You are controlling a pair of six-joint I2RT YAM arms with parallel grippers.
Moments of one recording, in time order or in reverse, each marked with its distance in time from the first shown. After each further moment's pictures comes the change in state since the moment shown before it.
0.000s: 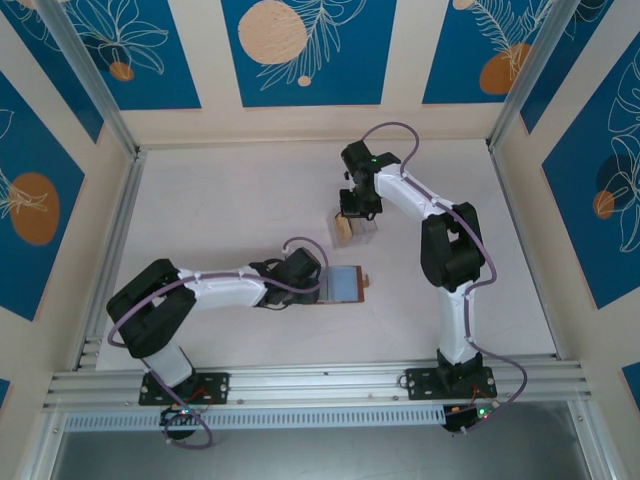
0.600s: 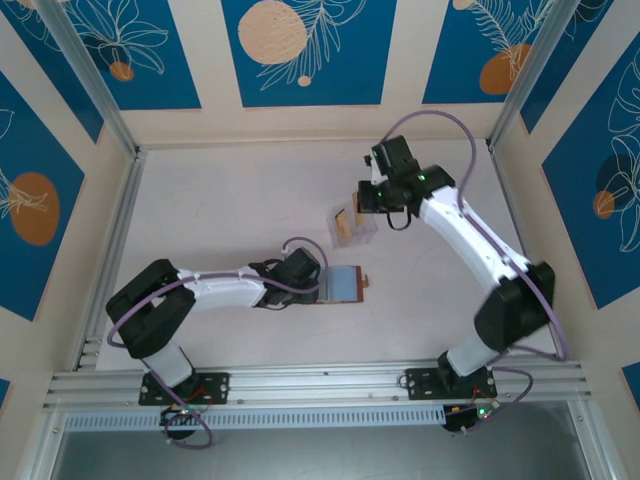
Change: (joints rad) left arm 0.000 -0.004 -0.007 0.008 0.000 0.001; right arm 0.027 -0.577 -0.346 0.149 -0.061 0.047
